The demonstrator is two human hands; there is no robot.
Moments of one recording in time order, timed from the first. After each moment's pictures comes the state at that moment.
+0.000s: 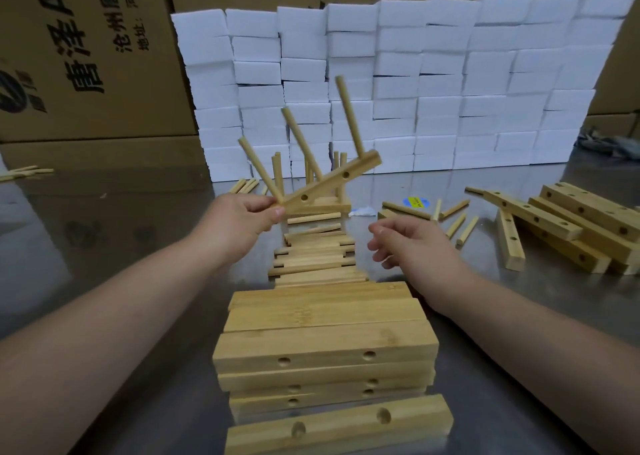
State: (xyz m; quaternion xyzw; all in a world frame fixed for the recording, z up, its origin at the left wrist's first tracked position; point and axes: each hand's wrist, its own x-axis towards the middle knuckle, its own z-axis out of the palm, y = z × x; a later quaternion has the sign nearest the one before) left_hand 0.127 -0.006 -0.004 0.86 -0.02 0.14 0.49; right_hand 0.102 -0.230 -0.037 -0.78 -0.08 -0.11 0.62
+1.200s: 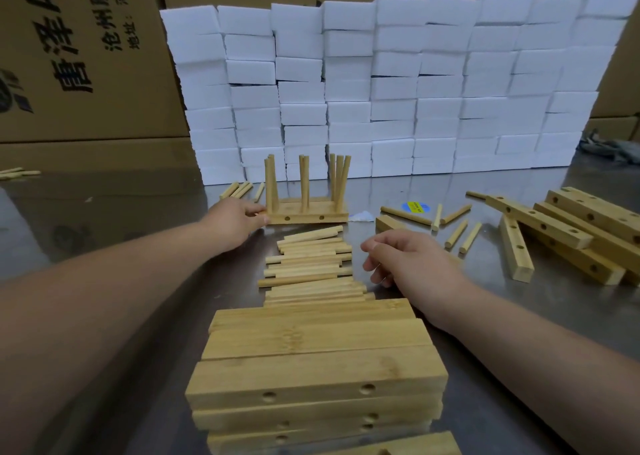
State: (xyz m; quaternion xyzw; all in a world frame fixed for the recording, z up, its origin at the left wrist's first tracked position) left_hand 0.220 0.019 -0.028 0.95 0.01 0.07 0.29; right_hand 0.109 -0.229 -0.041 -0.80 -0.06 -0.06 0.60
